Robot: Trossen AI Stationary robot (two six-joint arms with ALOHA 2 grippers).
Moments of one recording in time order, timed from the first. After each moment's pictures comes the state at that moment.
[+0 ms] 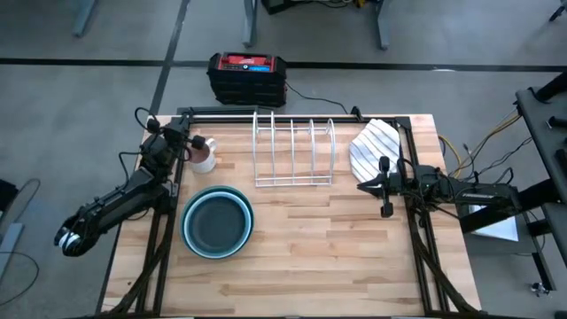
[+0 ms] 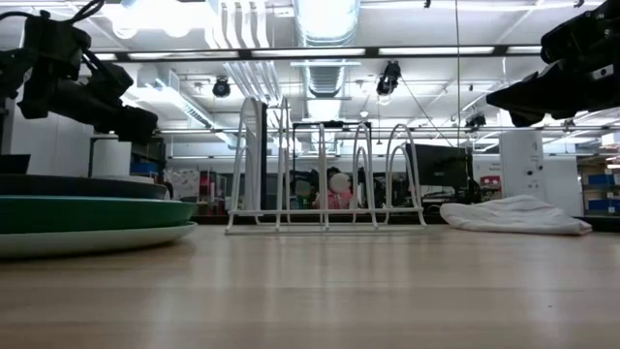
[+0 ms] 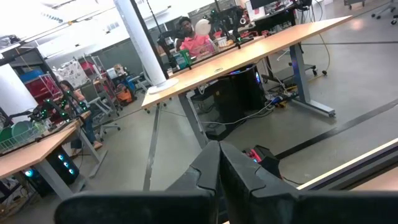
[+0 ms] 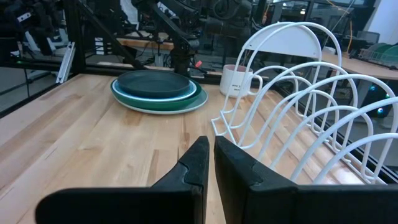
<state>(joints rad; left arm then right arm) 0.97 0.53 0.11 0.44 -0.41 0.38 -0.07 0.06 0.04 -0.07 -0.05 -0.12</state>
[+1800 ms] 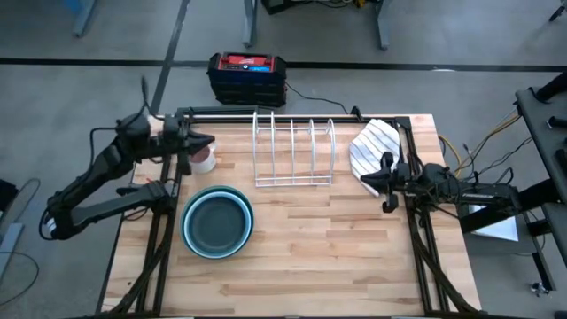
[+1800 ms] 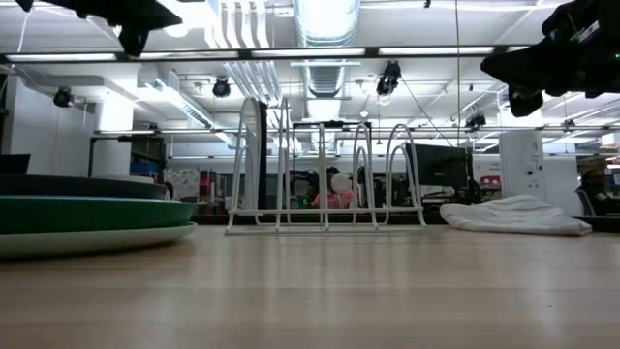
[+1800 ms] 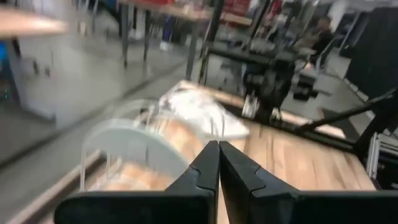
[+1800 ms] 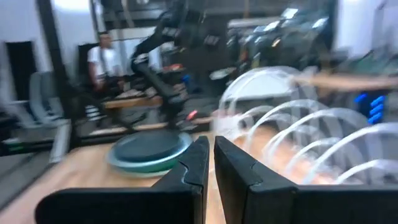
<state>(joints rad) 0.65 0.55 0.76 -0.39 0.37 -0.12 -0.07 0.06 0.04 0.14 0.03 0.04</state>
